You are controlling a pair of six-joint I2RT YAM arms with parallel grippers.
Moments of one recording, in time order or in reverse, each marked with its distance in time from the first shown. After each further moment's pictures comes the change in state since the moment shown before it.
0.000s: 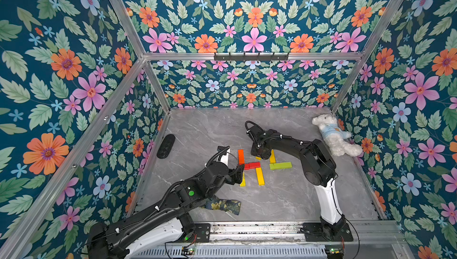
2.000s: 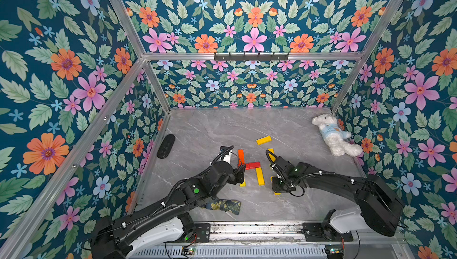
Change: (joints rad) left arm 0.000 0.058 -0.002 0.008 -0.003 -0.028; right arm 0.128 -0.720 -0.864 0.134 -0.206 -0.182
